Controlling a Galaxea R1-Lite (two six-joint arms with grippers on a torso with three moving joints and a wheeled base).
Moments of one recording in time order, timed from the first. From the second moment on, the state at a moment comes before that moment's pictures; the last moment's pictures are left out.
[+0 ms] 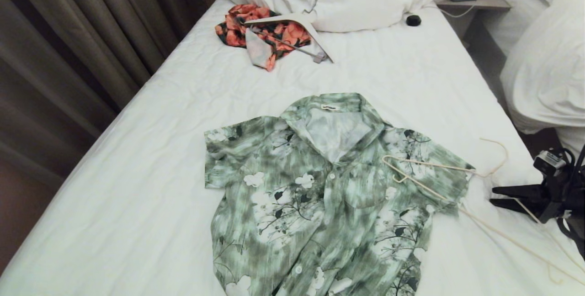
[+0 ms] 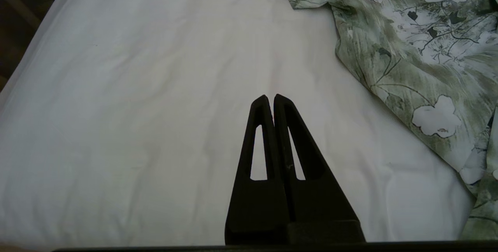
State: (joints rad) left arm 0.00 0.00 0.00 0.01 -0.01 0.02; right arm -0.50 2.14 -1.32 0.70 1.29 -0.43
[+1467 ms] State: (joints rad) left arm 0.00 0.00 0.00 0.01 -0.01 0.02; right arm -0.40 1.49 -1.12 0.48 1.29 -0.63
